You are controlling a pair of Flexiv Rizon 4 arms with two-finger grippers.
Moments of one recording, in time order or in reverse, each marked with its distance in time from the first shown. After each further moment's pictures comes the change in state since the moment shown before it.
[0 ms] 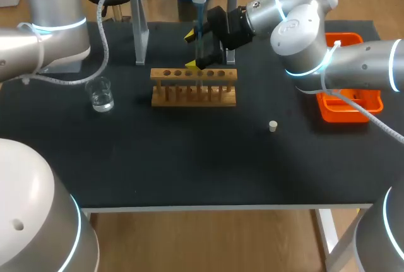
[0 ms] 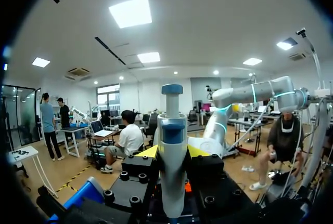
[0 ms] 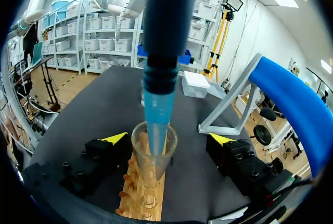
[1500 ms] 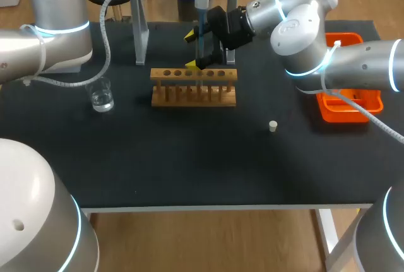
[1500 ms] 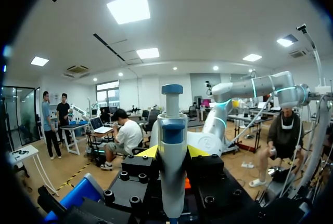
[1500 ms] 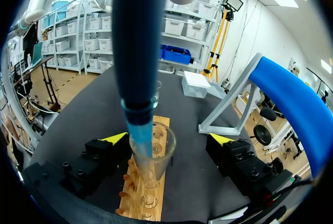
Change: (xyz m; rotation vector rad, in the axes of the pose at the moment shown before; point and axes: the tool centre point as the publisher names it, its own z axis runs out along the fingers) left arm 0.006 0.011 0.007 -0.034 0.002 0.004; right arm 0.000 0.000 0.000 0.000 0.000 0.004
